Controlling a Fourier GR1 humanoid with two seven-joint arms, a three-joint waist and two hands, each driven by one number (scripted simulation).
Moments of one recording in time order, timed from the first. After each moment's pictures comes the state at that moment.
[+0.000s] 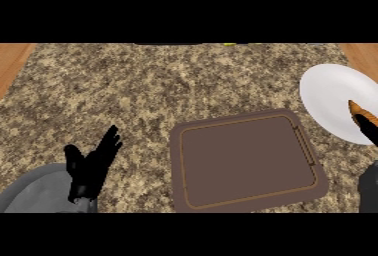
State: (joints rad) left arm 0.04 0.09 -0.07 -1.43 0.10 0.04 0.19; right arm -0.41 -0.18 -0.88 -0.95 0.28 -0.78 -0.25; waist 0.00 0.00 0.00
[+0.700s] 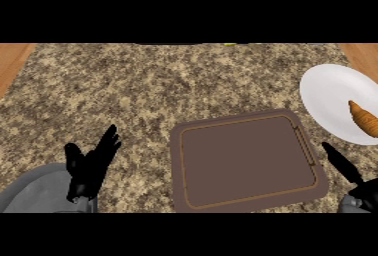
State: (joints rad) left arm 0.03 0.09 -0.06 -1.44 0.08 0.04 0.21; right arm -0.05 -0.01 -0.48 -1.33 0.33 -0.88 -0.02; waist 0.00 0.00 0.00
